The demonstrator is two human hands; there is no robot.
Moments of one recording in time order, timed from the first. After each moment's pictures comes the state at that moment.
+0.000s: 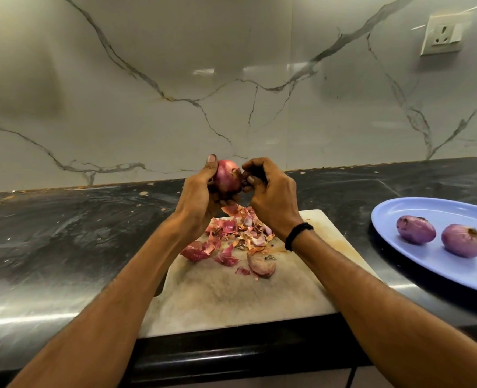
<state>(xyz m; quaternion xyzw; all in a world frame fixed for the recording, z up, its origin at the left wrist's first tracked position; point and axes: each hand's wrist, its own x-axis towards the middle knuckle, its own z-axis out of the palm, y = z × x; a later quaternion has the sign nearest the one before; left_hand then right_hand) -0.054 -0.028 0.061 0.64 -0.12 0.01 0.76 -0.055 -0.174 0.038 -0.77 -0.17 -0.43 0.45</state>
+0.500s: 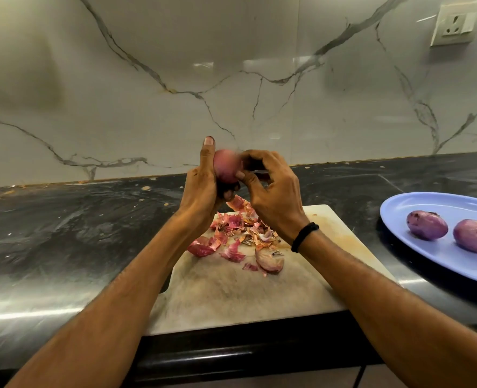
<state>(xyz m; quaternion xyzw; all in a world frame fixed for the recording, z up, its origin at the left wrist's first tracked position) -0.050 -0.026 0.058 0.62 -0.14 0.06 0.77 -0.060 -0.161 0.037 -0.75 -0.22 -0.45 0.43</state>
